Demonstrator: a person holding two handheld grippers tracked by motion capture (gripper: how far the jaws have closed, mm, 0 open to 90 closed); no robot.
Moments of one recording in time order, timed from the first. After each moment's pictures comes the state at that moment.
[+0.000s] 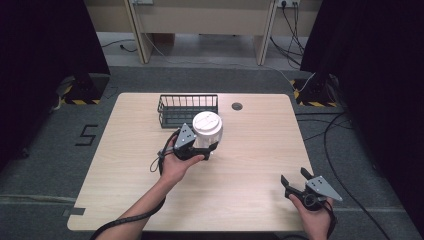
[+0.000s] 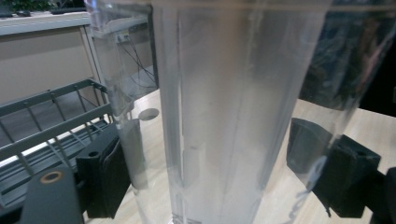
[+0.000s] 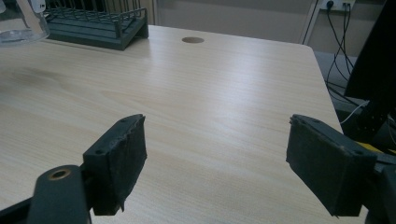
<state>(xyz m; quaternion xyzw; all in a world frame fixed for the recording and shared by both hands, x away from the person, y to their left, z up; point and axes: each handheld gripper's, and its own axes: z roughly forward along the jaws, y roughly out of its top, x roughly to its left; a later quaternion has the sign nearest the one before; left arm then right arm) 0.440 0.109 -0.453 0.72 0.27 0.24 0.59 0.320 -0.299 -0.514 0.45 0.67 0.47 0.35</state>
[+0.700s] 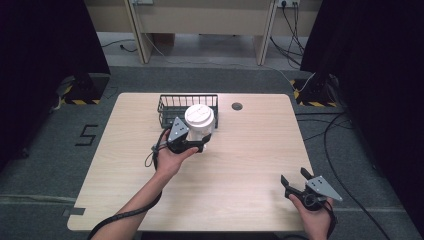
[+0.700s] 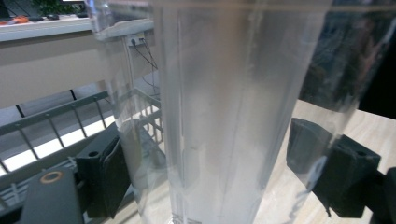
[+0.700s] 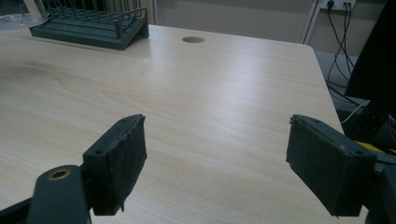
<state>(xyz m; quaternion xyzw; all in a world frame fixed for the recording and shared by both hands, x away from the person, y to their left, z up) 0.453 0.128 -0.443 0.71 0.30 0.27 0.58 0.320 -0.299 -0.514 0.45 0.67 0.47 0.35</state>
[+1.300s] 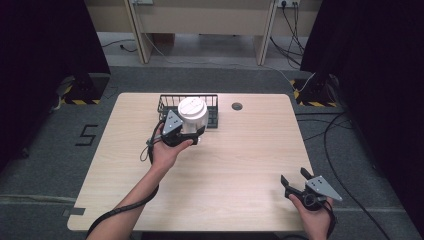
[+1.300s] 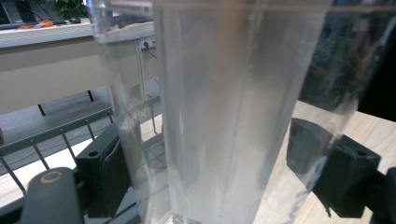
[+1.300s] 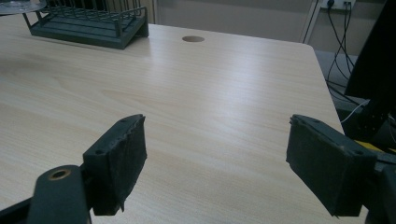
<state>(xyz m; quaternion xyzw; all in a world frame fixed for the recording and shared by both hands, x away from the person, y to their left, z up) 0.467 0.142 -0.433 0.70 0.31 0.28 0.57 0.320 -0.298 -0.514 0.45 0.67 0.47 0.35</state>
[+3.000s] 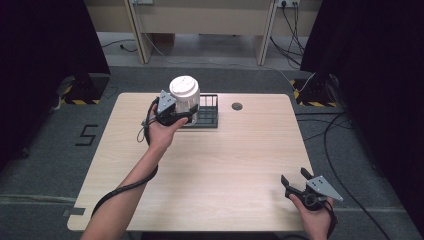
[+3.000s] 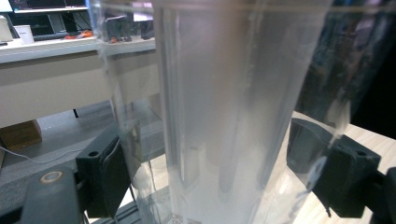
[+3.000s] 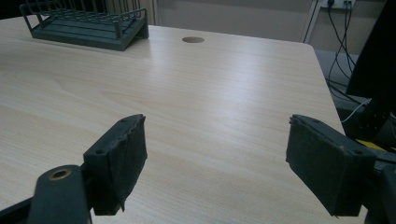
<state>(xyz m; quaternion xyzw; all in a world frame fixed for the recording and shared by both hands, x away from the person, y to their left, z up) 0.511 0.160 -0.398 0.67 0.35 0.32 0.57 0.320 -0.299 -0.514 0.45 0.67 0.48 0.35</state>
